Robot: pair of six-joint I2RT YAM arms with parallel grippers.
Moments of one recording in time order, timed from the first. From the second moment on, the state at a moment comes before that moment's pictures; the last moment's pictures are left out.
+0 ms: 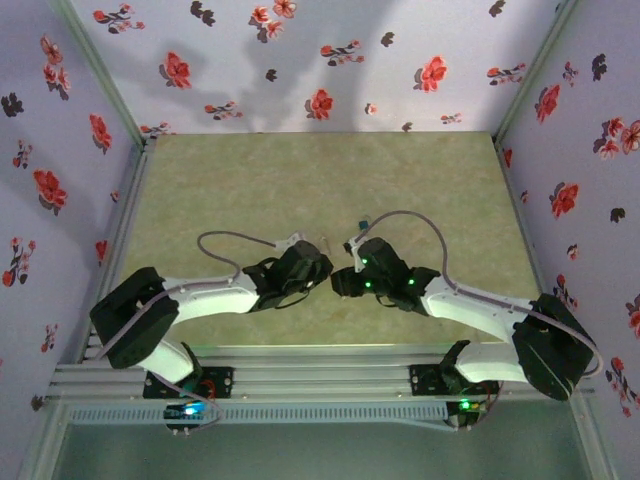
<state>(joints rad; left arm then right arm) -1.01 1.52 0.75 0.11 -0.18 -1.35 0.84 1.25 0.60 -0.11 -0.12 0.47</state>
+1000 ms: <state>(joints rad) -1.01 1.41 0.70 0.11 -0.18 -1.35 0.86 1.26 0.61 -0.10 -0.14 0.45</state>
